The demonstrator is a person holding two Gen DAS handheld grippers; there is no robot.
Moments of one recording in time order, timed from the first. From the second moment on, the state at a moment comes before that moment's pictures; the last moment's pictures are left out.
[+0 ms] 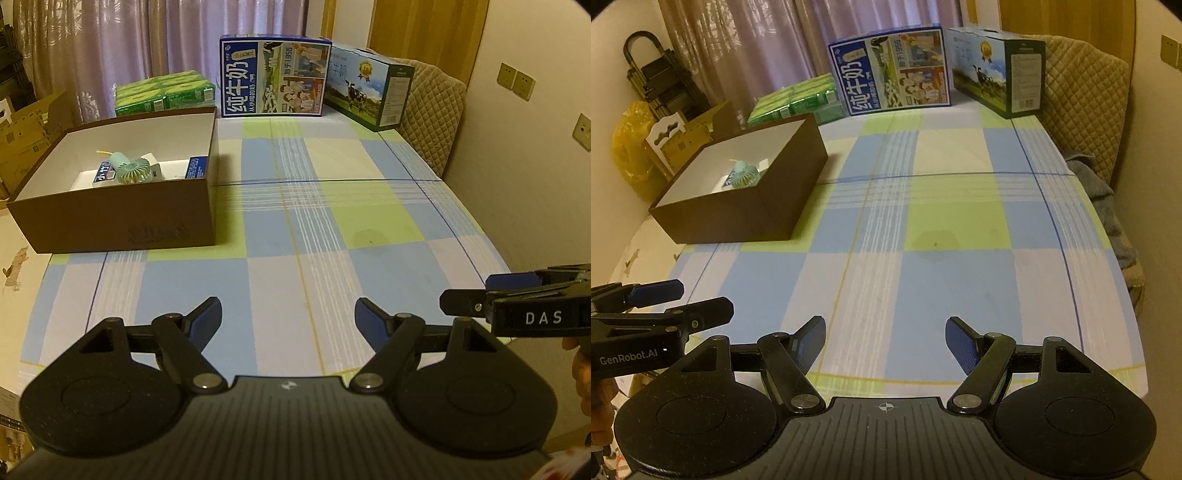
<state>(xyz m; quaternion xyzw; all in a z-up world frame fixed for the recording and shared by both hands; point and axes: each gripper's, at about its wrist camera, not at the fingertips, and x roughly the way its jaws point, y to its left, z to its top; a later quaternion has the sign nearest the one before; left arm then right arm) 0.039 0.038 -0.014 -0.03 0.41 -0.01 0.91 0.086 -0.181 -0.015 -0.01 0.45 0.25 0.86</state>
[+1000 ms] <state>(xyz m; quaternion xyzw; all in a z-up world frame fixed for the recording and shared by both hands) 0.039 0.039 -0.017 -0.04 0.41 0.00 0.91 0.088 -0.175 -0.019 -0.01 0.46 0.25 0.85</state>
